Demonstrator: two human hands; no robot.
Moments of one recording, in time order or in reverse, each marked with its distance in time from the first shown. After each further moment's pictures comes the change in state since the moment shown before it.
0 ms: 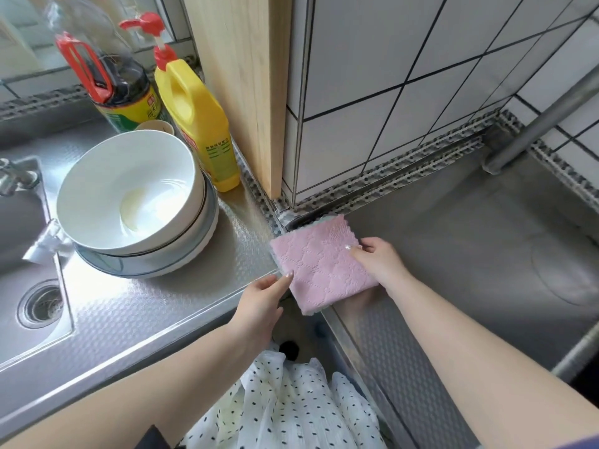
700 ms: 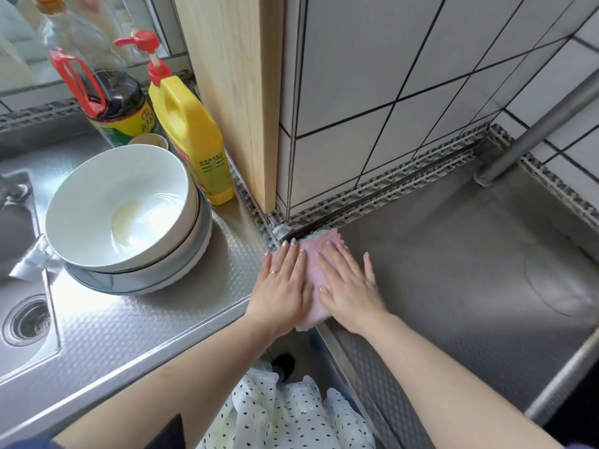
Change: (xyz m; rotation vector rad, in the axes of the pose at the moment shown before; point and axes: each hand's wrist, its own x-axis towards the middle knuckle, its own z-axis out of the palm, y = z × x) left_hand 0.049 0.004 0.020 1.774 0.166 0.945; right_hand -0.027 0.018 0.029 -0.973 -0.042 -0.595
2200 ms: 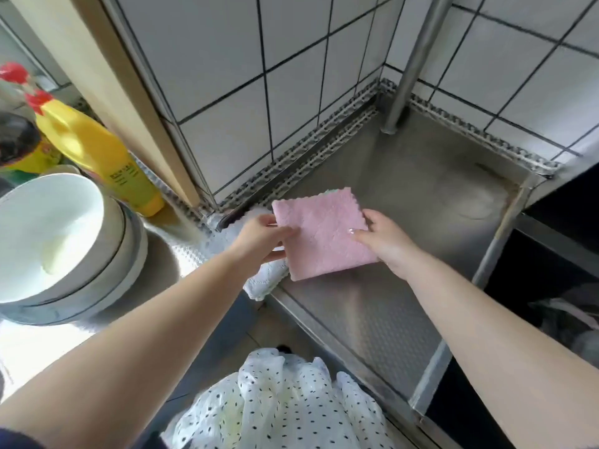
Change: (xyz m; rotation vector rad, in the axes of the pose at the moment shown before) left_hand 0.041 0.073 -0.072 -1.300 -0.366 -0.359; right_hand -0.098 0.084 -0.066 1.303 0.250 0.590
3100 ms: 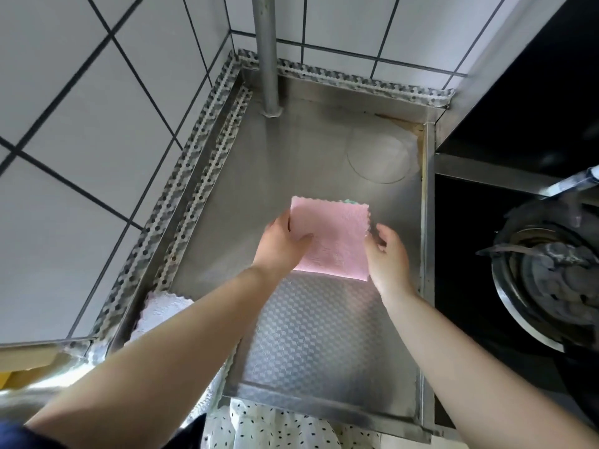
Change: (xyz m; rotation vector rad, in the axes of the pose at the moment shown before) left_hand 0.125 0.014 0.149 0.724 -0.267 0.325; right_hand 0.022 0.091 -0.056 0.116 0.863 0.241
